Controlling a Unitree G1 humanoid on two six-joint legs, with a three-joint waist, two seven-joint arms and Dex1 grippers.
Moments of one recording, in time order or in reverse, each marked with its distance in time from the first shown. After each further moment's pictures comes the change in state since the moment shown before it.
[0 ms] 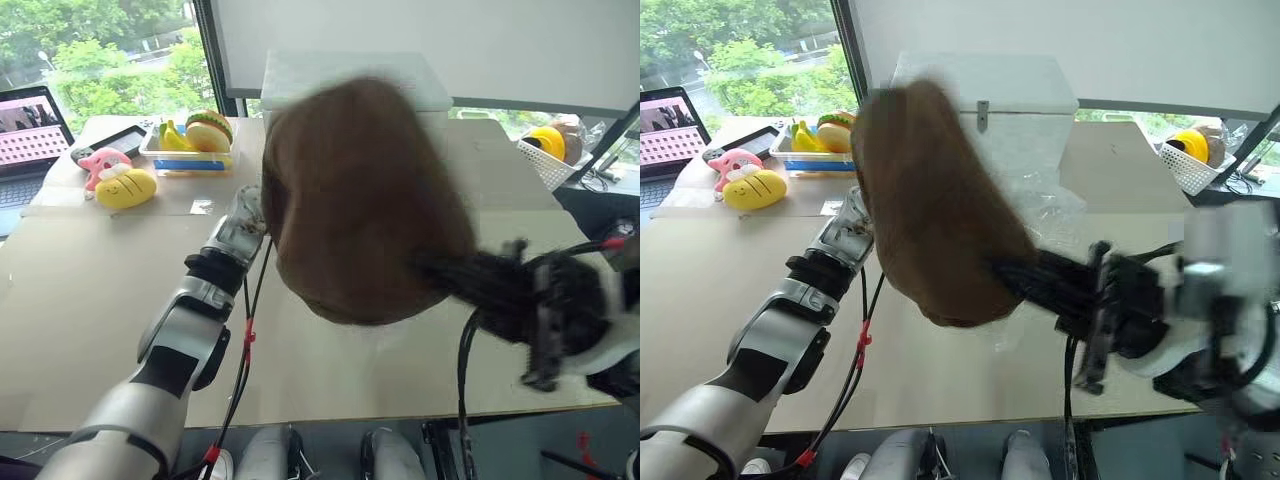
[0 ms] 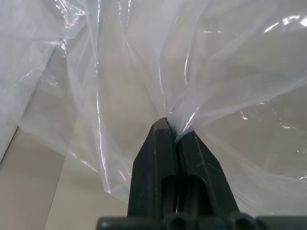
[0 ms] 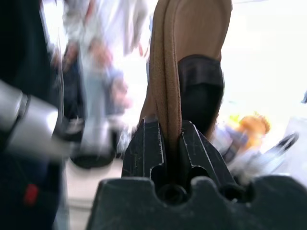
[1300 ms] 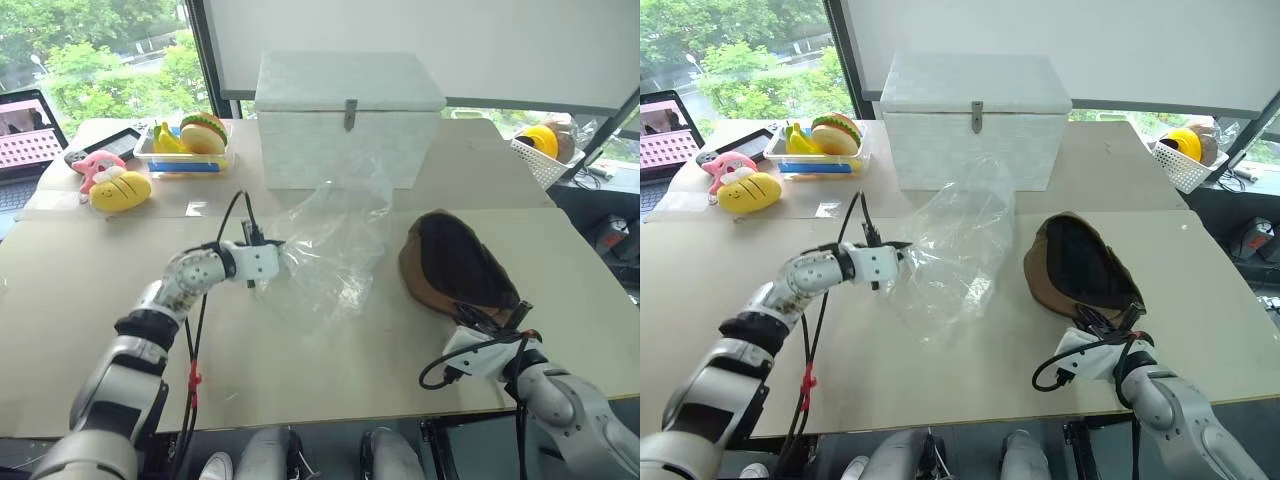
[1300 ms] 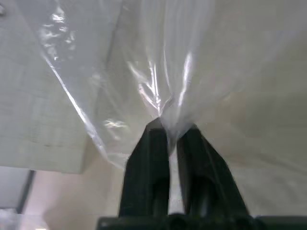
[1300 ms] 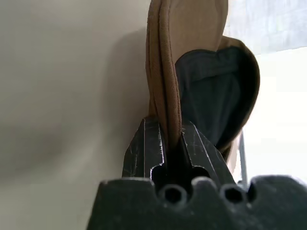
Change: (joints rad) left arm 0.405 0.262 0.030 -0.017 0.202 -0.706 0.489; right arm 0.493 -0.197 0.747 0.413 -1.922 -0.447 -0.198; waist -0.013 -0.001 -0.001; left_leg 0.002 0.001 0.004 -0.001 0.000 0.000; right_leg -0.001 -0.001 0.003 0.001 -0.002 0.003
